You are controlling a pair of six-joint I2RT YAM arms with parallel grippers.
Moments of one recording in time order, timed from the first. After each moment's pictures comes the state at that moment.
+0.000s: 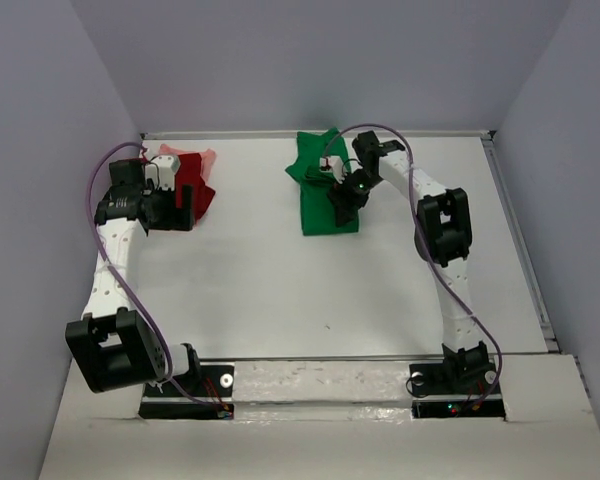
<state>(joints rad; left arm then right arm) 0.18 1.32 1.18 -0.73 0.25 0.22 0.34 2.44 2.17 -1.04 -0.57 -0.65</state>
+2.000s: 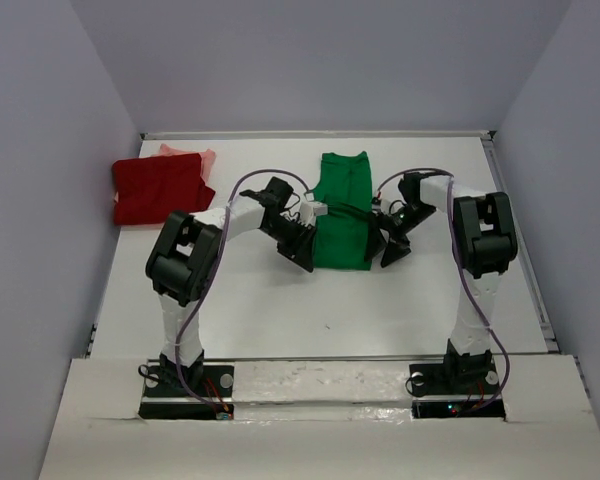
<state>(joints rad) -0.51 1.93 1.31 -0.63 0.78 0.16 0.15 2.11 1.48 -1.09 -0.74 -0.18</state>
